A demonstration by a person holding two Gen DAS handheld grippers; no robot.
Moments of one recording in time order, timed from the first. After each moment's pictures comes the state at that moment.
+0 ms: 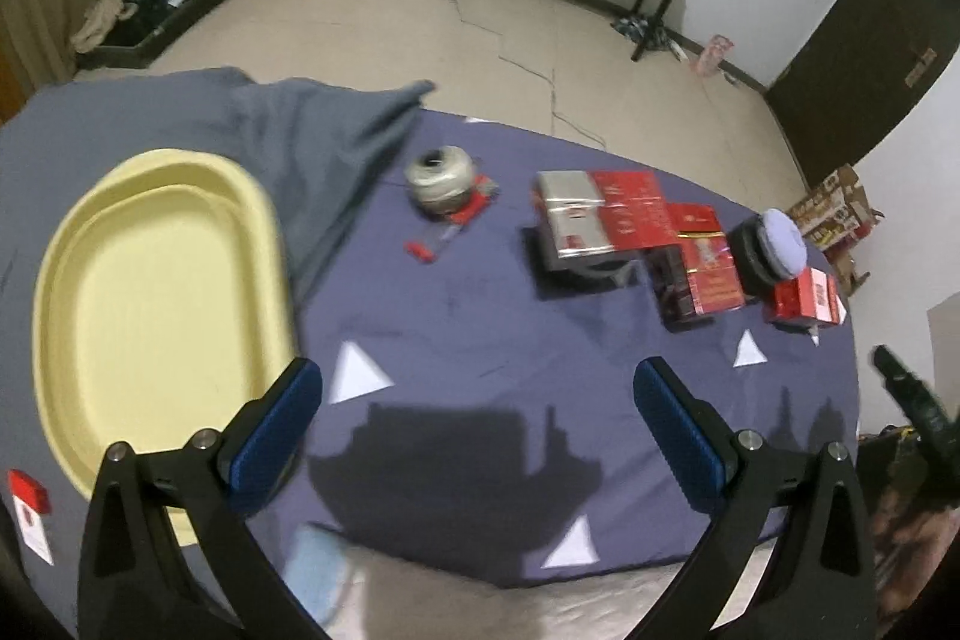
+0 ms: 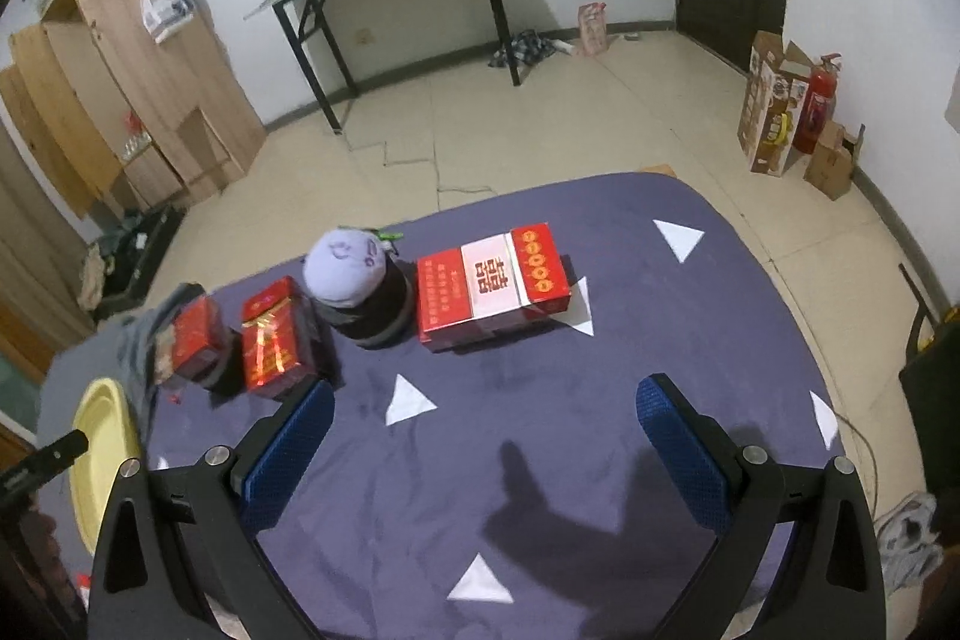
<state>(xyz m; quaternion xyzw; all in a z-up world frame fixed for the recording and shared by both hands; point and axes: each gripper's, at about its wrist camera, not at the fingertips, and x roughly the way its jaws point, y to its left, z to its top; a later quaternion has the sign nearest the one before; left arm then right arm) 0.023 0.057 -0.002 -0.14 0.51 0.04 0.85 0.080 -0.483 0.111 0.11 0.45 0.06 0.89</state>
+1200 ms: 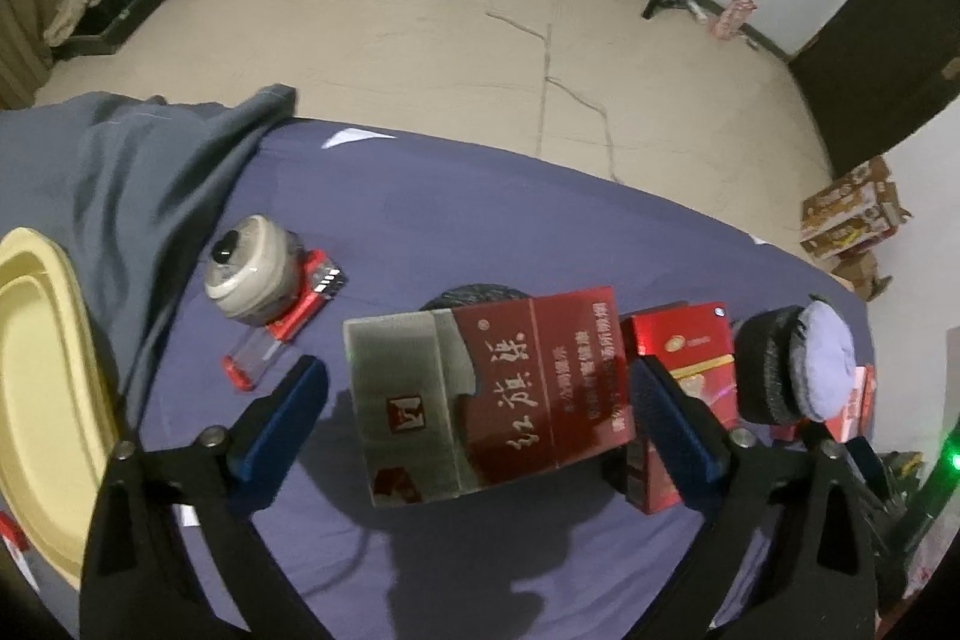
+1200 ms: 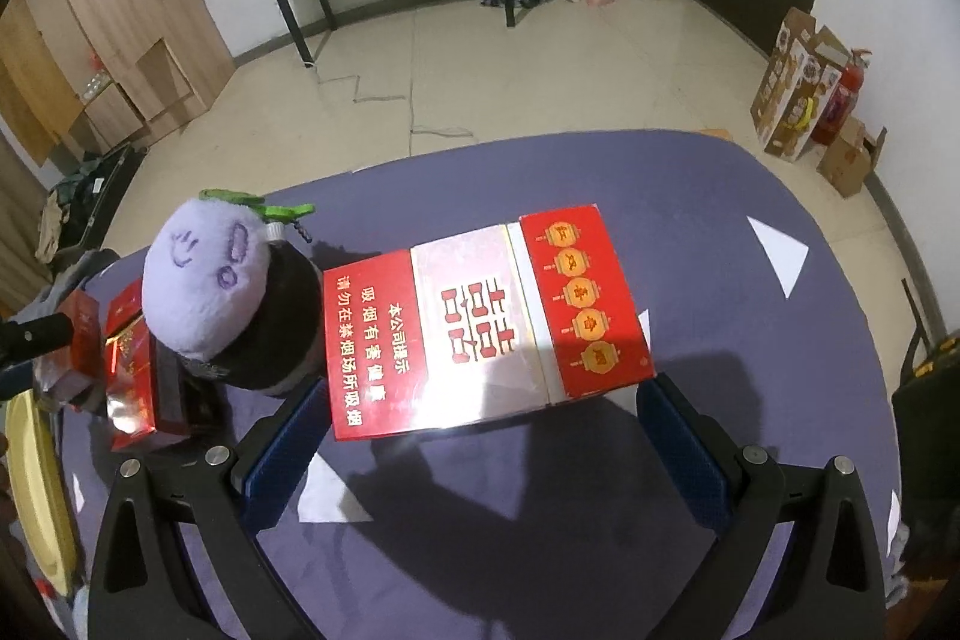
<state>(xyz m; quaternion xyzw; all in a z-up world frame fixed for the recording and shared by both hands) 0.172 -0.021 -0.055 -0.13 0.57 0.05 0.81 0.202 -0.441 0.026 0.06 0.50 0.05 0.86</state>
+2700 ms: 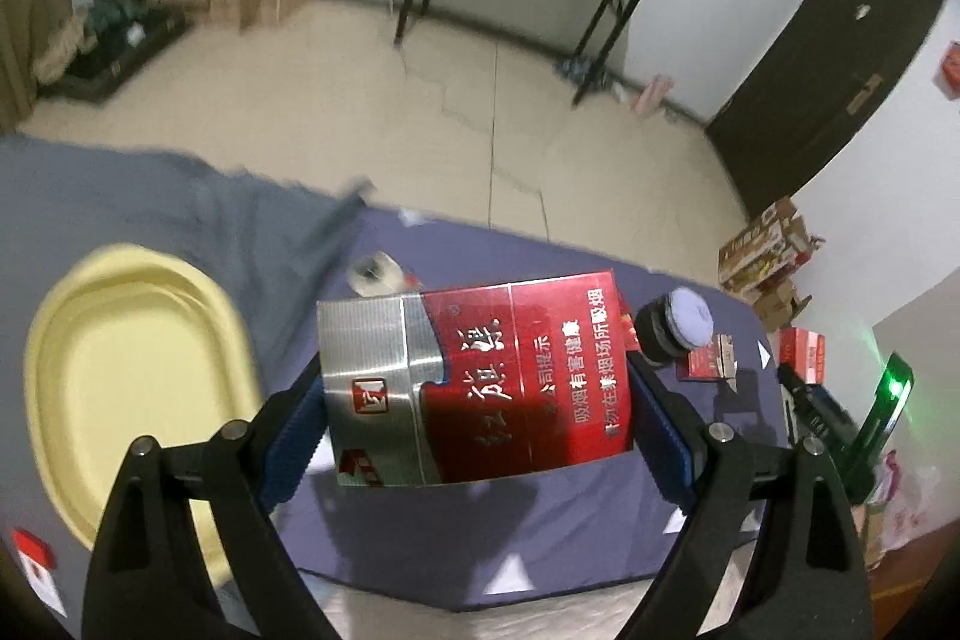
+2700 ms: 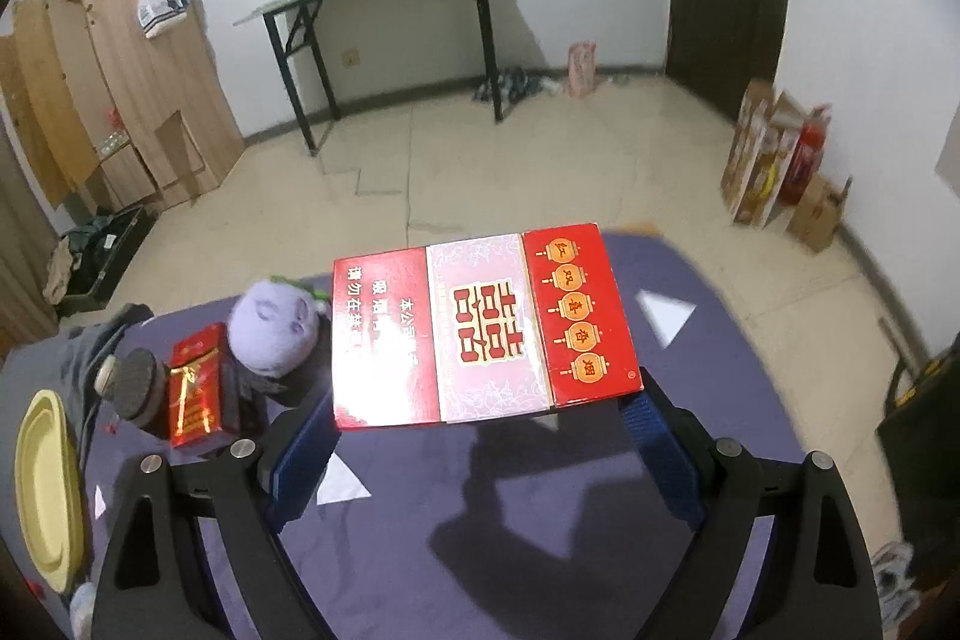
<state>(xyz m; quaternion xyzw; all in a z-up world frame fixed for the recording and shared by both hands) 0.062 0.037 0.059 -0.17 0.48 -0.02 0.86 0.099 -0.471 0.082 0.06 0.40 0.04 0.91</state>
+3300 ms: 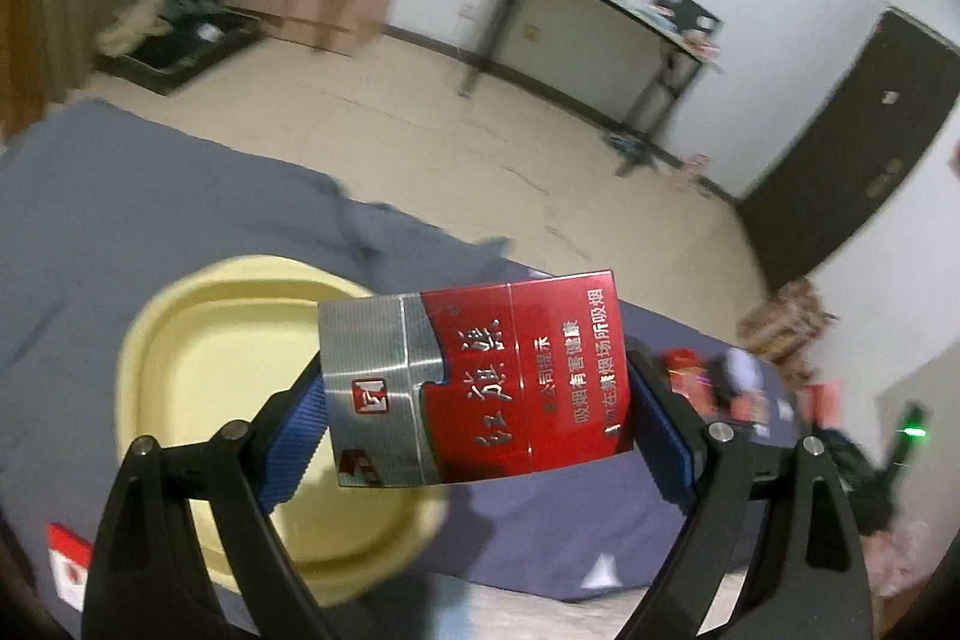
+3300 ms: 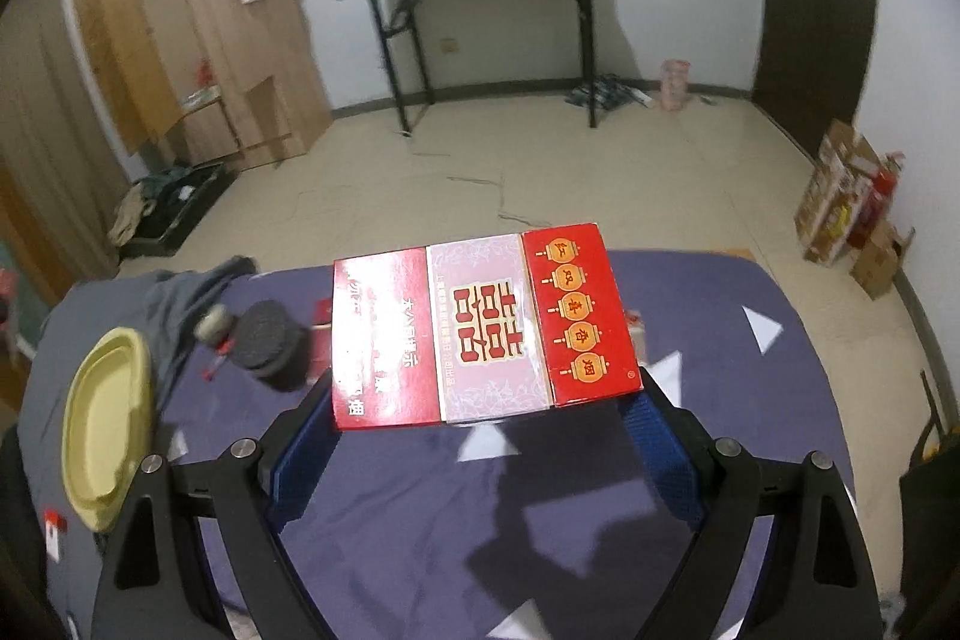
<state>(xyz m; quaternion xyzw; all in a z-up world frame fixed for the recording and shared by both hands) -0.006 0.167 0.080 -0.21 0.41 0.02 0.89 0.046 -0.419 0.110 0.04 0.40 0.16 0.90</state>
